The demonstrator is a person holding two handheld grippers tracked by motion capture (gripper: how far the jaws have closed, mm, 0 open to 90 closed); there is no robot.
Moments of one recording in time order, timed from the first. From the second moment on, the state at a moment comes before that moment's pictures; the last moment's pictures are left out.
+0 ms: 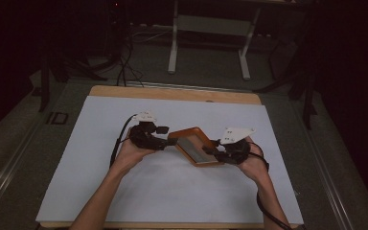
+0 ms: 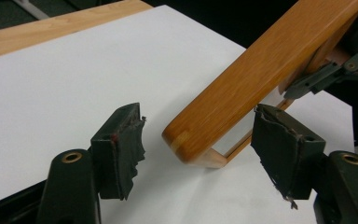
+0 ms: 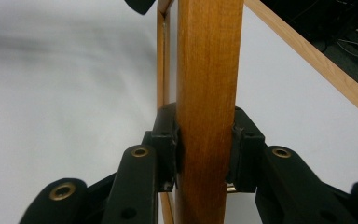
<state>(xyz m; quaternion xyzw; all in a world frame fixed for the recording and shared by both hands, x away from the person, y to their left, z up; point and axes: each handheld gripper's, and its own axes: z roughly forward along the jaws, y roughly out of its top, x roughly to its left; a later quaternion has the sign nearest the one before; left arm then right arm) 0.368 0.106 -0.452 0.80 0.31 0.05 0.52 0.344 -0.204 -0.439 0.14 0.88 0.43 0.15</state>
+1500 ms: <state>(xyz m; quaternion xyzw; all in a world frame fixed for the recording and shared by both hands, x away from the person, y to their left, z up) 0.366 0.041 -0.486 0.82 0.27 0.04 0.51 0.329 -0.237 -0.460 0.20 0.84 0.47 0.17</state>
